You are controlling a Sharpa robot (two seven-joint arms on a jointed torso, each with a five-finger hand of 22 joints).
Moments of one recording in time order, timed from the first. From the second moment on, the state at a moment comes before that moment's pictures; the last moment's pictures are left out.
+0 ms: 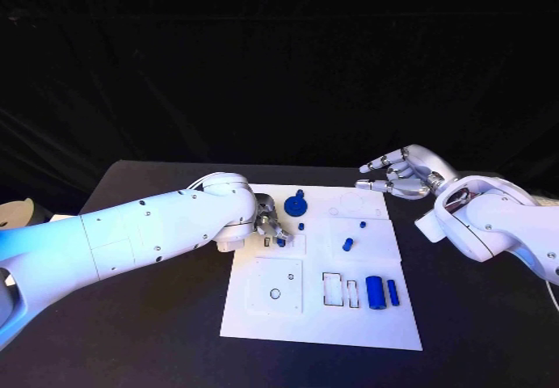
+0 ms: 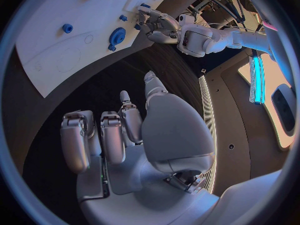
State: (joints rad) left arm 1.29 -0.52 -0.06 1.34 -1.10 0.18 -0.66; left_hand 1.00 -0.12 0.41 0.27 0.10 0.97 0.00 0.69 0.80 1.42 -0.07 1.26 1.20 1.47 -0.11 1.57 1.31 0.03 1.46 0.00 1.52 1.31; right arm 1.22 -1.01 0.03 1.62 -0.93 -0.45 0.01; right_hand 1.32 -0.09 -0.03 0.18 0.19 0.99 0.14 0.07 0.08 1.45 0.06 1.28 1.31 1.47 -0.01 1.56 1.31 0.01 1.46 0.10 1.53 1.31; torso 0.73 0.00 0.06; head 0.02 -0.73
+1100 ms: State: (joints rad) left arm 1.29 -0.51 -0.05 1.33 -1.10 0.19 -0.66; left_hand 0.98 -0.11 0.30 0.28 0.10 0.98 -0.01 0.70 0.80 1.43 -0.07 1.27 1.21 1.46 -0.11 1.57 1.31 0.03 1.46 0.00 1.52 1.31; right arm 1.22 -1.01 0.03 1.62 -0.93 -0.44 0.01; right_hand 1.31 -0.08 -0.04 0.18 0.19 0.99 0.14 0.07 0.08 1.45 0.06 1.27 1.31 1.47 -0.01 1.56 1.31 0.01 1.46 0.10 1.53 1.31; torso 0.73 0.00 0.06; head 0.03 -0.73
